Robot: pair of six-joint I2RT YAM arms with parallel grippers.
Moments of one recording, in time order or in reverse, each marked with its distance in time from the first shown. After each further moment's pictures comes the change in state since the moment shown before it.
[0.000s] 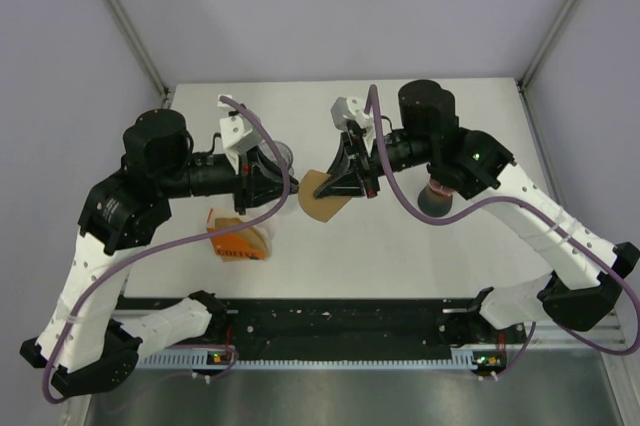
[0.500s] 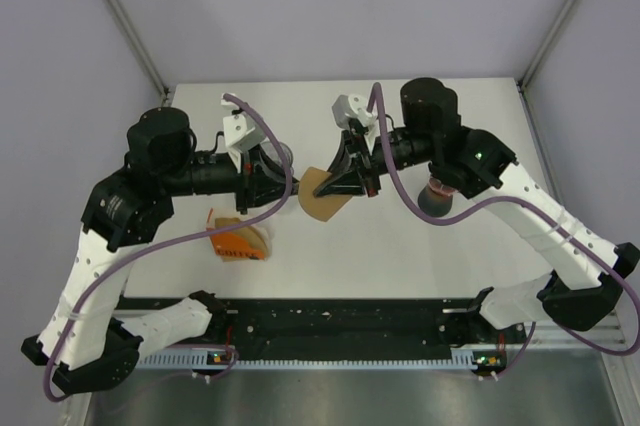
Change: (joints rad) left arm 0.000 0.011 0.000 0.001 0.023 -0.013; right arm 0.000 0.001 0.015 -0.003 -0.006 0.000
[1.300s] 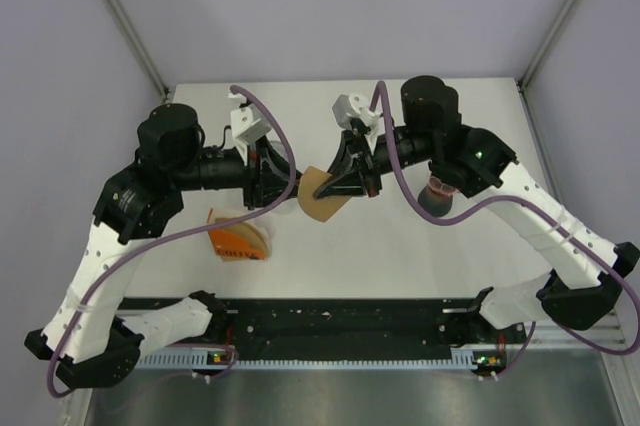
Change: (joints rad) left arm 0.000 0.013 -0.042 0.076 0.032 -0.086; right arm 0.000 0.007 0.018 0.005 -0.041 0.001
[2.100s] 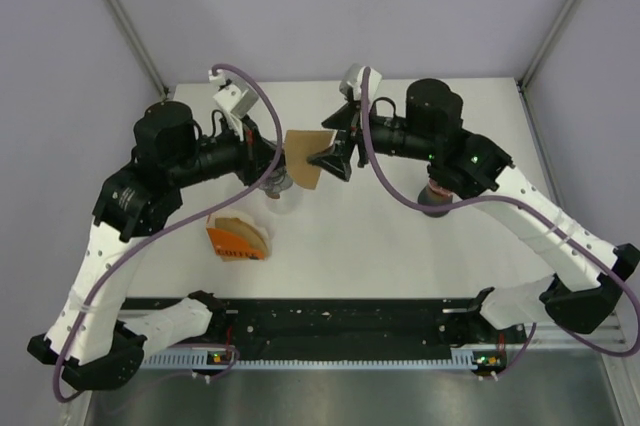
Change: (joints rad) left arm 0.049 -0.002 -0.018 0.023 -0.235 -0.138; right arm -0.007 0.000 -0.038 0.129 0.445 0.047
